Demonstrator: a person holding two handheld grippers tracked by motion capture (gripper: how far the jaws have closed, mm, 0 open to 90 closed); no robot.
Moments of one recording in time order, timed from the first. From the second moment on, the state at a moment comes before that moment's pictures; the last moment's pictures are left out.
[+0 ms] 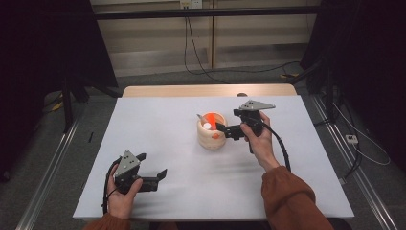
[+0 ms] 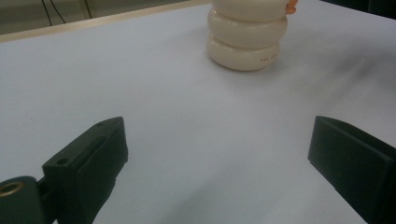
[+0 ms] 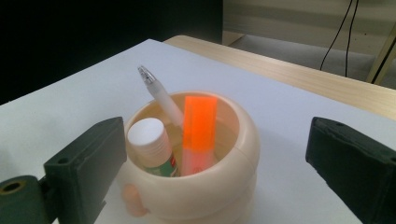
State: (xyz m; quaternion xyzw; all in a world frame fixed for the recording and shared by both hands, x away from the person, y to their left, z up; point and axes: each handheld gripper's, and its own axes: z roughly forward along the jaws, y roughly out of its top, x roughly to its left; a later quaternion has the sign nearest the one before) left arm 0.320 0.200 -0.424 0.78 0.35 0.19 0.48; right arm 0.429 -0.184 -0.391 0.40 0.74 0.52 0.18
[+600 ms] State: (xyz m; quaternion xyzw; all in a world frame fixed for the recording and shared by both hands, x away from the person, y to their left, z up) left arm 0.320 0.202 -0.424 0.77 0.36 0.19 0.49; right arm 0.401 -0.191 -0.396 0.40 0.75 0.49 0.19
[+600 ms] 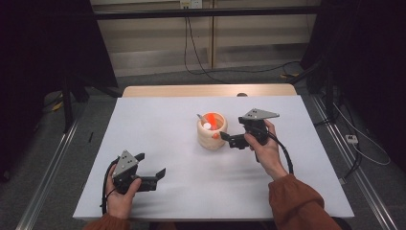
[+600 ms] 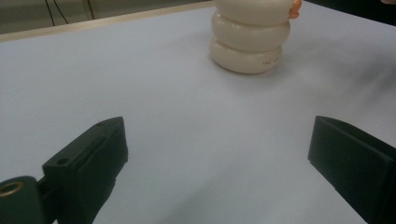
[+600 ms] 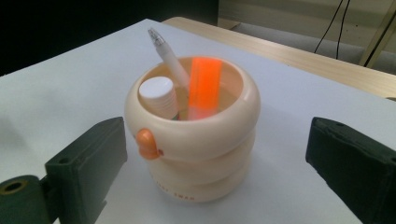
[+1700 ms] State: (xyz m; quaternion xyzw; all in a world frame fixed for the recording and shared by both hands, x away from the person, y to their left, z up) left arm 0.320 0.194 -0.417 0.77 0.35 0.19 0.50; right arm 0.346 -0.238 -0.422 0.43 0.73 0.47 0.22
